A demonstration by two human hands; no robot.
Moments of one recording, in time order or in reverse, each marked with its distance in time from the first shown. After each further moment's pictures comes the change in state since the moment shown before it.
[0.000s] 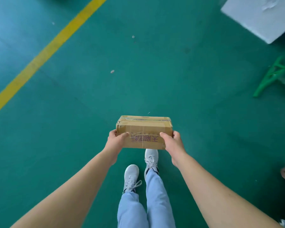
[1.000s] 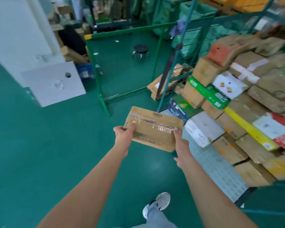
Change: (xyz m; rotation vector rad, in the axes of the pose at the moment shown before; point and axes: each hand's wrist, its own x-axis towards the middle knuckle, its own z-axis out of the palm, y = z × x) left_hand -0.535 0.005 0.453 0.653 -0.750 0.598; right_hand -0.406 0.201 -0.499 1.212 0.764 0.034
